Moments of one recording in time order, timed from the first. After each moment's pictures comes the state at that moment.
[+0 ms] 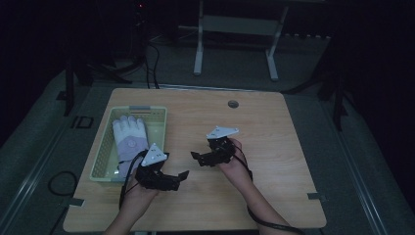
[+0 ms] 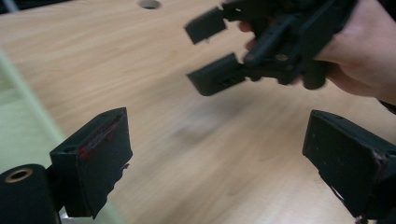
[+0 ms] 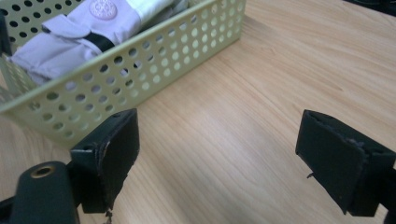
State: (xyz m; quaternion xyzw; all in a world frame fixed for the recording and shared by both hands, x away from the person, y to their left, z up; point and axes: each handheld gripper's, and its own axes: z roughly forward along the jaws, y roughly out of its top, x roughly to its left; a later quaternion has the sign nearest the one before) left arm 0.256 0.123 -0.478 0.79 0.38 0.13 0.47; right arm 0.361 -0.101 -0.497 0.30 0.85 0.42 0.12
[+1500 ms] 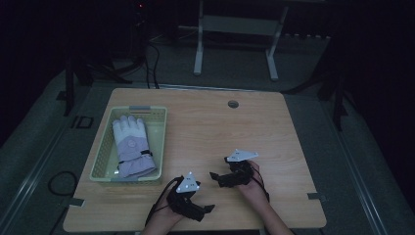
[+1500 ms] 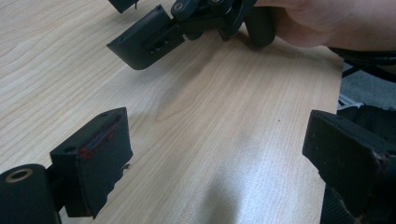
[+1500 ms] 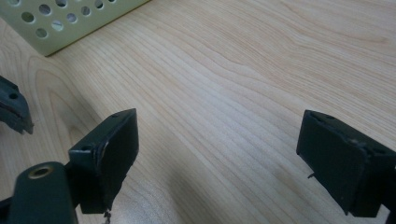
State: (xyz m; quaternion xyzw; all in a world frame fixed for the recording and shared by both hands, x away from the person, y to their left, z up) left arm 0.236 0.055 -0.554 0.84 0.28 0.04 0.47; right arm 0.328 -0.166 -0.558 0.32 0.84 0.42 0.11
